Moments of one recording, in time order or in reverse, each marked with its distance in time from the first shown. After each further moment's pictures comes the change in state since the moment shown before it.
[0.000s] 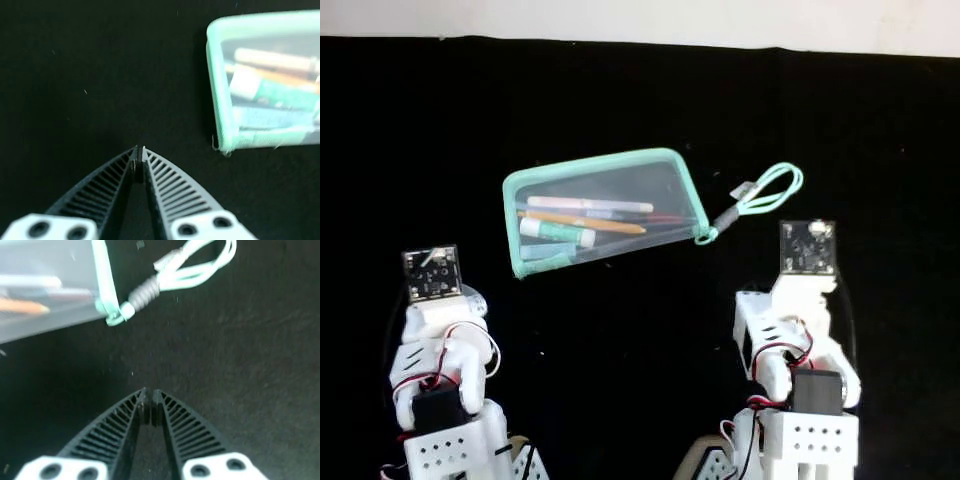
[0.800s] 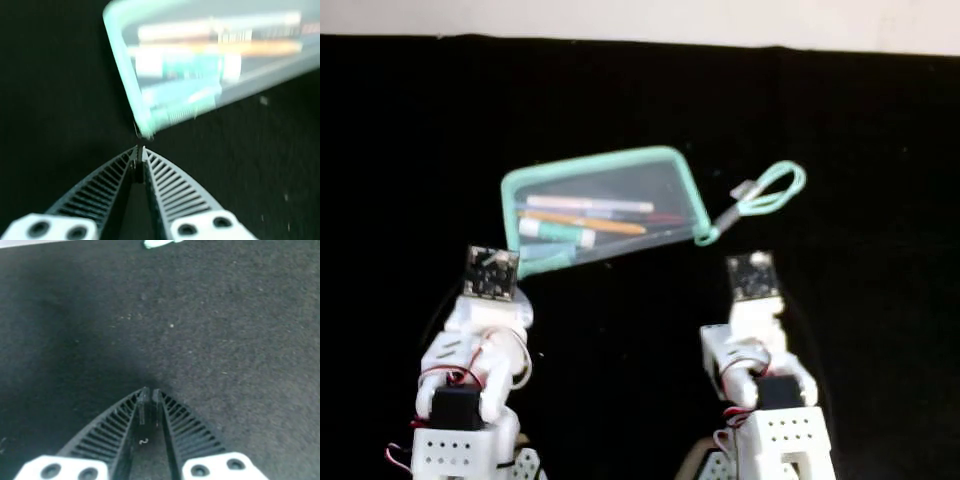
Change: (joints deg) left arm 17.3 -0.1 0.2 5.0 -0.1; right arm -9.7 0.1 23.2 -16.9 0.4
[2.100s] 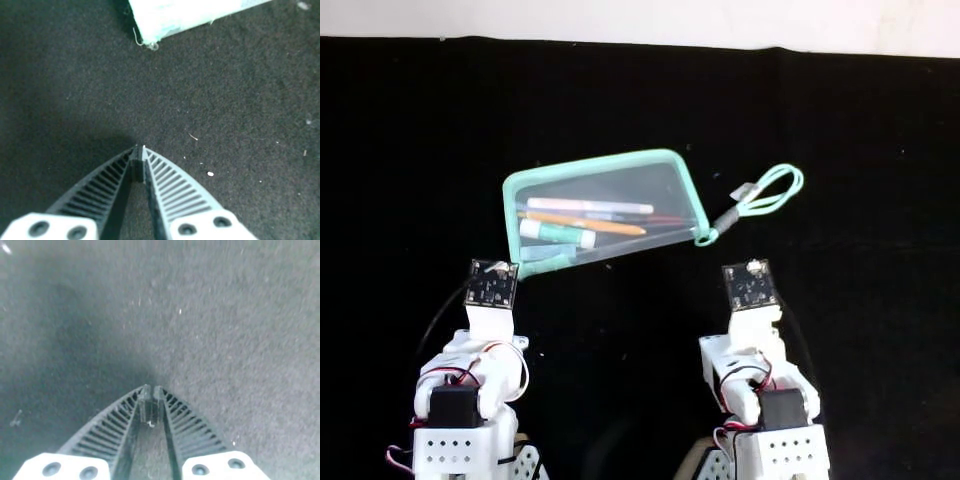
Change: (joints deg) left arm -3.1 0.0 0.1 15.8 -0.2; right arm -1.0 -17.4 0.0 18.5 0.0
